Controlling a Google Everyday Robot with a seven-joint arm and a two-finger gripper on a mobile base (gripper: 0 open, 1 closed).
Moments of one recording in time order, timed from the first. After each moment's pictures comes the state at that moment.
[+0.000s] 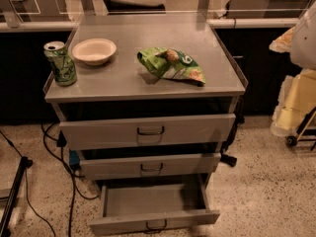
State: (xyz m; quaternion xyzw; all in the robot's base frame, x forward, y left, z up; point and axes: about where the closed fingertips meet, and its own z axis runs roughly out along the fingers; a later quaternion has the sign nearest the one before) arm 0.438 -0.217 0.976 -0.60 0.78 -0.03 0.16
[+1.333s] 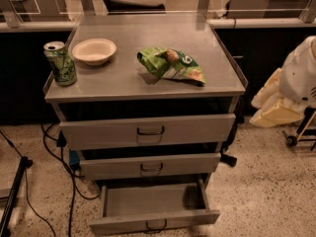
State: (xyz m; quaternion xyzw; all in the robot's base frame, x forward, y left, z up) arm 0.425 -0.209 0.932 -0.59 0.79 -0.01 0.18
